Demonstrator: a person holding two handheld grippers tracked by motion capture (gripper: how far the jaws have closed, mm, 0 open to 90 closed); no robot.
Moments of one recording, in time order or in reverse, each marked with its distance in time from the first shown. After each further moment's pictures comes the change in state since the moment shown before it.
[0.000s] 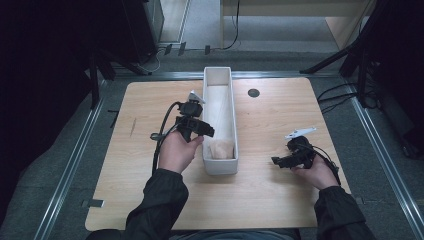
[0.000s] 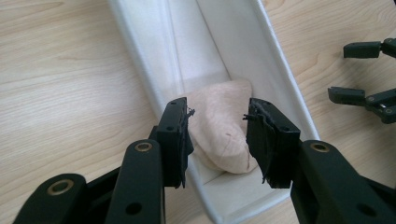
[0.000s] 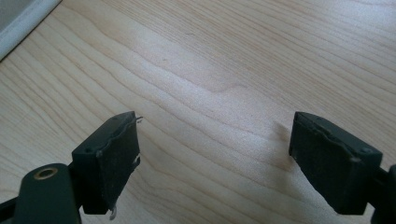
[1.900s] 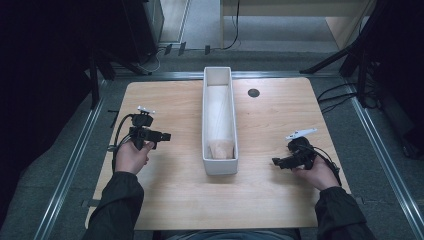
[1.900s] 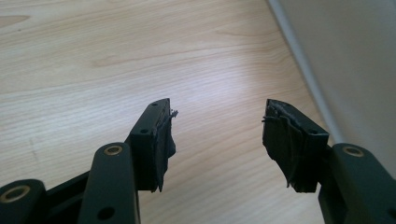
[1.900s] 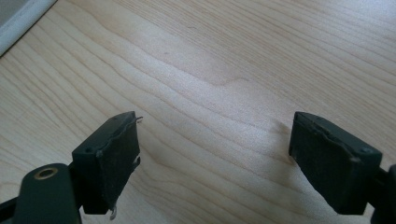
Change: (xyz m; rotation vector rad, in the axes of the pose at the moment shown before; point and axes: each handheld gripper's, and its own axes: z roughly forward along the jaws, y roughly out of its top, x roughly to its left) left arm 0.155 -0.051 0.019 -0.111 0.053 0.007; right arm 0.000 -0.003 -0.001 0.010 0.006 -0.001
